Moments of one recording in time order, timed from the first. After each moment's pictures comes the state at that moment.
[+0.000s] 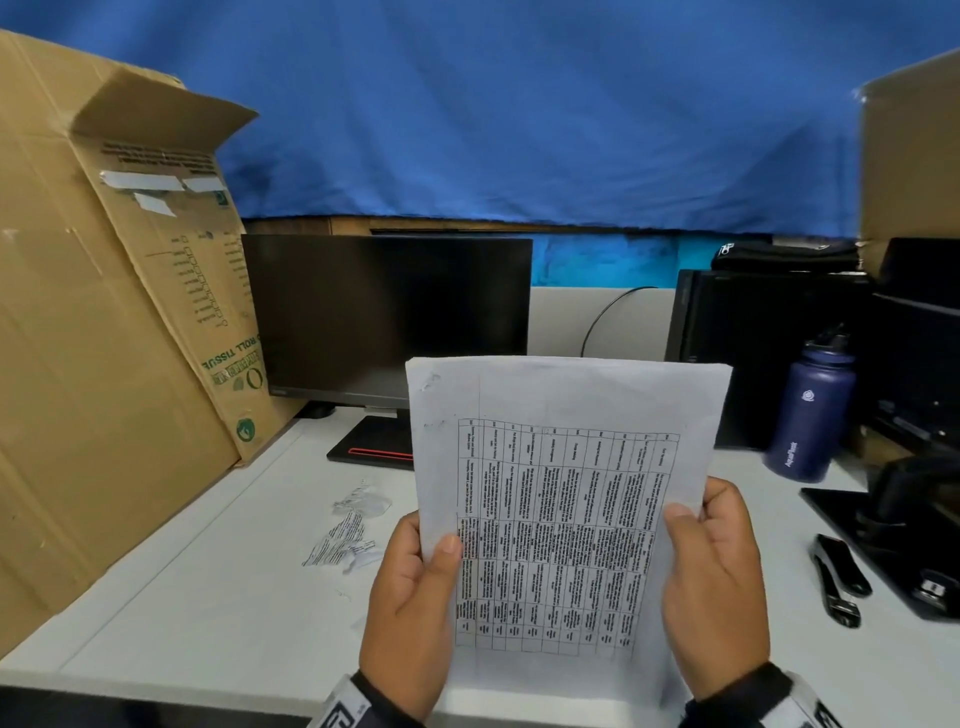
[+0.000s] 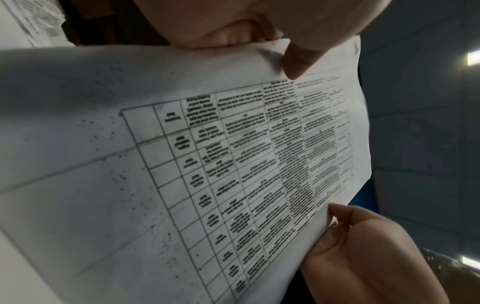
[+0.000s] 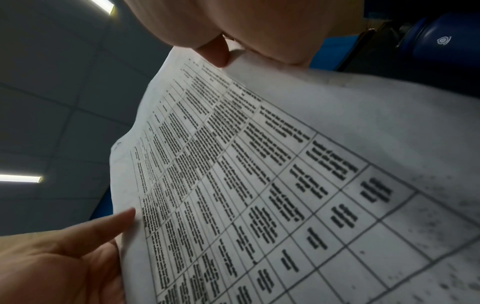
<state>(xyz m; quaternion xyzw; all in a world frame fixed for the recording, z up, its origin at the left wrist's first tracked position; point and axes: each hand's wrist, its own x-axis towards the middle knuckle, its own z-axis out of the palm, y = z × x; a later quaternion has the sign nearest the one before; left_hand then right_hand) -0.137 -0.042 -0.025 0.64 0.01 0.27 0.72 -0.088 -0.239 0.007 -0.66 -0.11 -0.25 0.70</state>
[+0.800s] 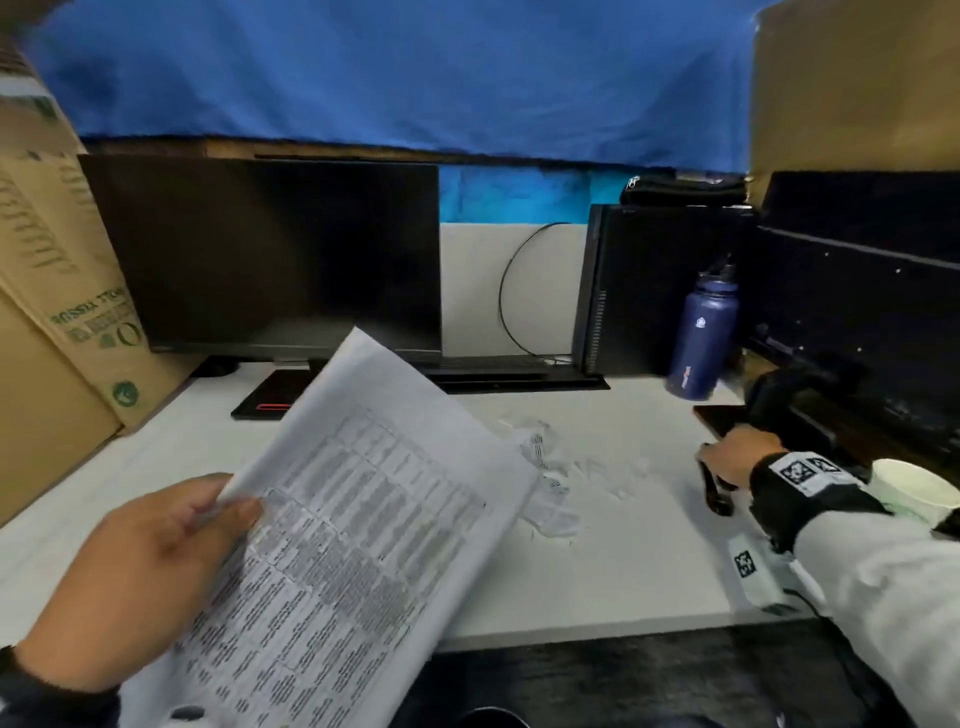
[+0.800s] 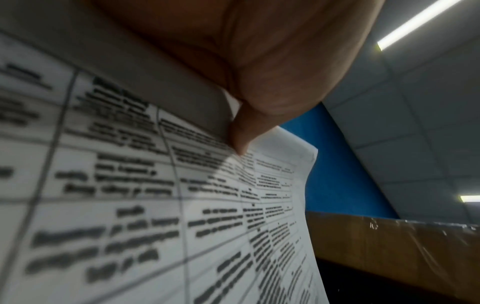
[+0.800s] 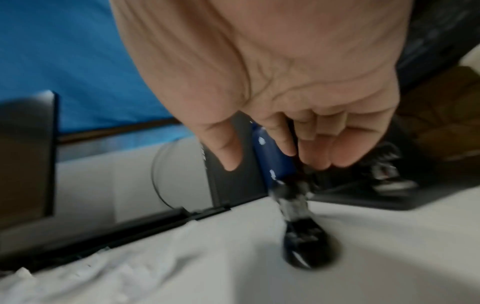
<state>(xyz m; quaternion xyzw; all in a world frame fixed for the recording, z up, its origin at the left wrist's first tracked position) -0.182 0.052 0.019 0.91 0.08 0.20 0.35 0.057 -0.428 -0.021 -0.96 0.21 -0.01 0.17</state>
